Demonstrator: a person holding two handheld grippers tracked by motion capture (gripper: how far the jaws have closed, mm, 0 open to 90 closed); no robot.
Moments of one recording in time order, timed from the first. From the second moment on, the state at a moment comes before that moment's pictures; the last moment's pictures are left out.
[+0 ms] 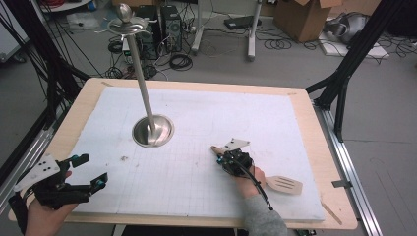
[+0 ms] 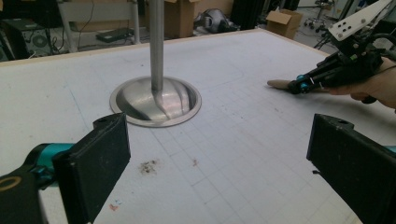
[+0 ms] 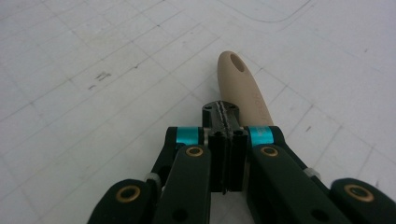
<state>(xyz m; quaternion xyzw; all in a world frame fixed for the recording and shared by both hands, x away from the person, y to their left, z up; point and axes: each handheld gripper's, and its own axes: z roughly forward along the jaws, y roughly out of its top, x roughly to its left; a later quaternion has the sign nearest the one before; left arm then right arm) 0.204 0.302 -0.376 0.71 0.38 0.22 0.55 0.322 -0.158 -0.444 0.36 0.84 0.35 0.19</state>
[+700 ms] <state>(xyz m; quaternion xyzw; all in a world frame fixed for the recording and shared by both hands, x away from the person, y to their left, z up) 0.188 0.314 -0.378 0.70 0.40 0.23 0.55 0.342 -0.164 -0.447 0.40 0.82 0.35 0.21</state>
